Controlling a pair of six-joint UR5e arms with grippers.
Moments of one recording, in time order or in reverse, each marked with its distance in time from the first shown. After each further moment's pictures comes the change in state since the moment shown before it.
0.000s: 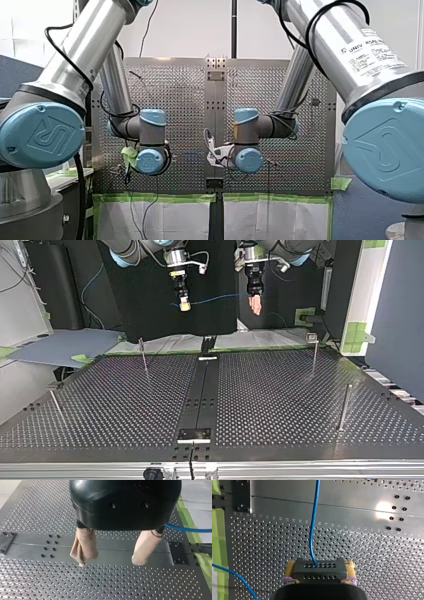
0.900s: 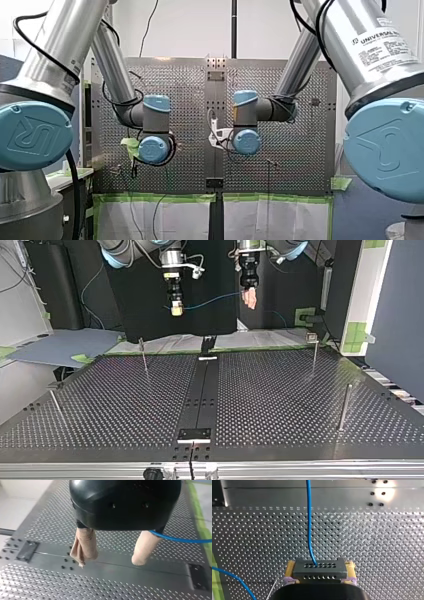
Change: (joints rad) left arm -0.119 0.144 0.012 -0.145 -0.085 -0.124; right arm 0.003 -0.128 -0.021 0.128 0.092 0.128
